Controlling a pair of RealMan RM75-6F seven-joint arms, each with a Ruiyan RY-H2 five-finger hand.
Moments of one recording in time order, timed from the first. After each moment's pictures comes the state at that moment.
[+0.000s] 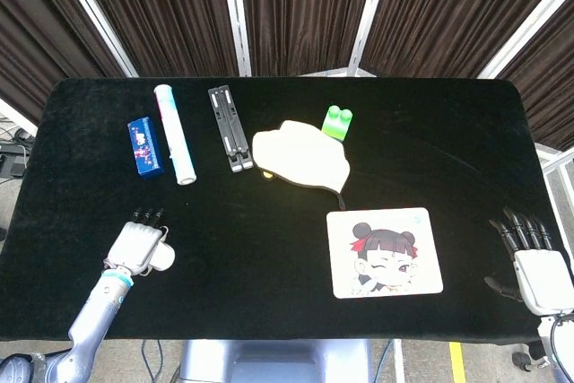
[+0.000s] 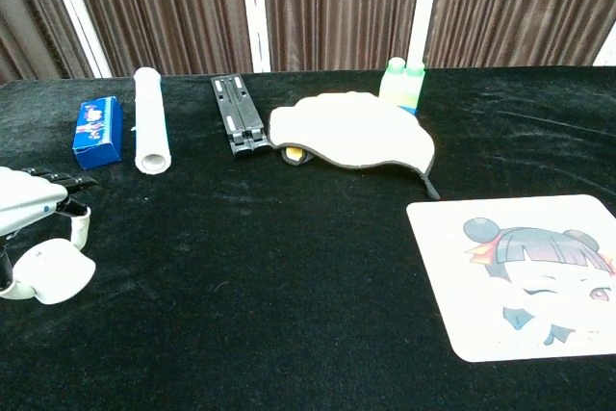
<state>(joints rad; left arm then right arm) -0.54 -1.41 -0.01 -1.74 0.91 1.09 0.87 0.10 -1.13 0.03 -1.49 -1.54 1.45 0.02</state>
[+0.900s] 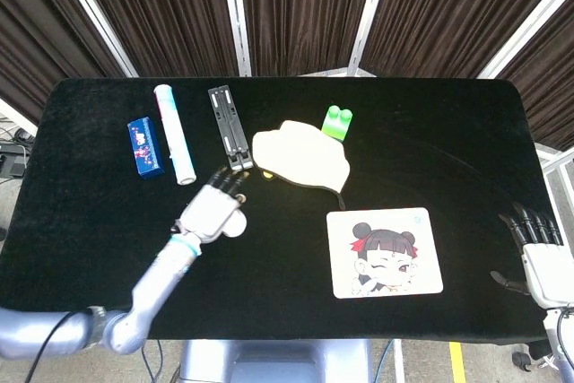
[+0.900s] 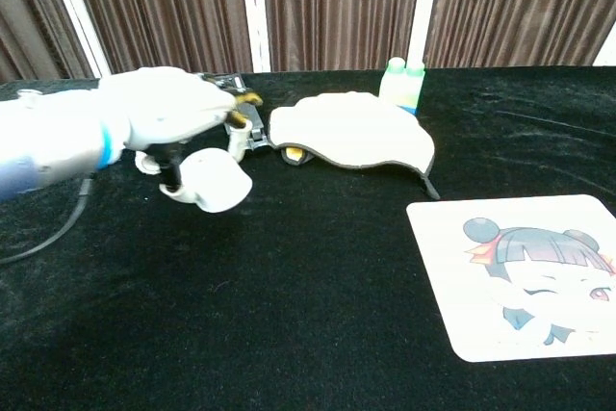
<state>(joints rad) -0.86 -1.55 -0.18 -1.73 0.85 1.03 1.05 0.11 -1.12 0.06 -1.46 -1.48 1.40 0.06</state>
